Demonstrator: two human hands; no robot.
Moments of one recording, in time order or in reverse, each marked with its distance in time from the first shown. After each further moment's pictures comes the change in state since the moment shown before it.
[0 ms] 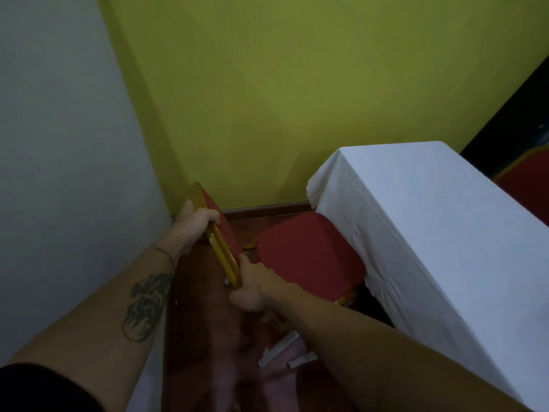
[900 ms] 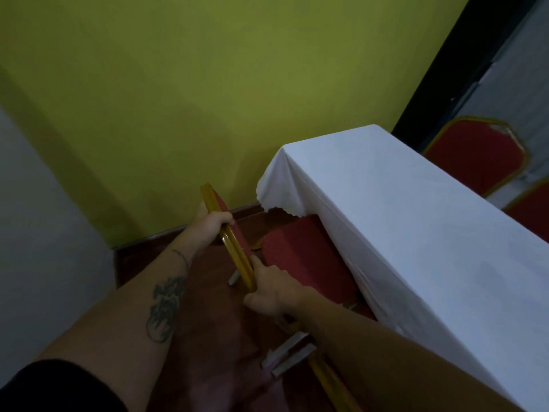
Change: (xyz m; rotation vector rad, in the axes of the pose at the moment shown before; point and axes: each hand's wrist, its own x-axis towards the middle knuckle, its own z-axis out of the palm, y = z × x) left_hand 0.033 0.053 0.139 0.093 -0.309 0.182; right_hand 0.004 0.091 -0.069 0.133 0.130 0.143
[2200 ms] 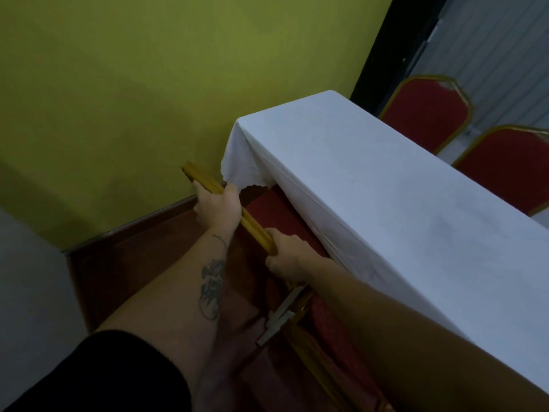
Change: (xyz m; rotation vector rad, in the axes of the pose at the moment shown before) left_hand -0.015 0.009 0.129 -0.039 0.322 -0.053; right_hand -0.021 0.092 -0.037 0.091 0.146 0.137
